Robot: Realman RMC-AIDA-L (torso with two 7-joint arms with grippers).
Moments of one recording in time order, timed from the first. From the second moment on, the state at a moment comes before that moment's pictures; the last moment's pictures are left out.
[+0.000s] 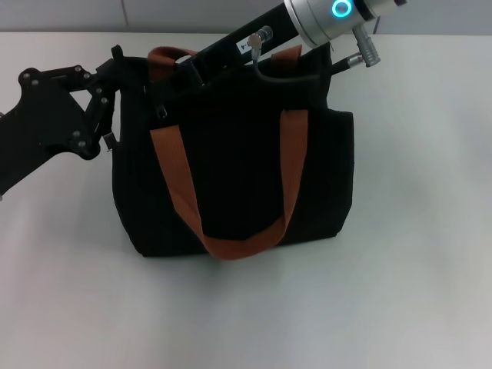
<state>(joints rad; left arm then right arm) -0.39 -2.07 0.50 0.41 1.59 1.75 -0.62 1.12 2.08 -1.18 -0.76 -2.01 -1.40 2.35</state>
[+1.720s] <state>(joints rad) -0.40 -2.07 0.50 0.40 1.56 1.74 -0.62 1.09 2.09 -1.30 -0.95 -2.13 -1.40 2.52</state>
